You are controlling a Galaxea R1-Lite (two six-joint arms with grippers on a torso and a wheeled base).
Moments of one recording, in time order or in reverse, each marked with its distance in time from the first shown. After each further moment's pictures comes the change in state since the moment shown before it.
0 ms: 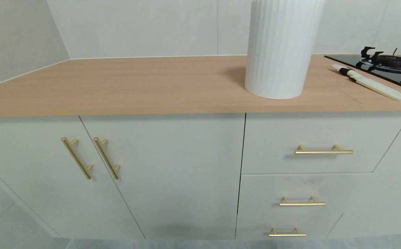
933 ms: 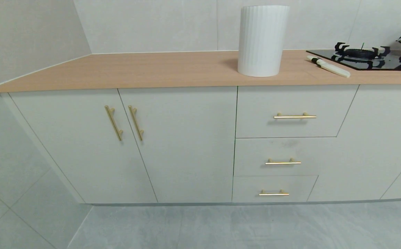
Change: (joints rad) left arm 0.000 0.000 0.000 0.000 0.000 0.002; right arm 0.000 -0.001 0.000 -0.001 0.000 0.000
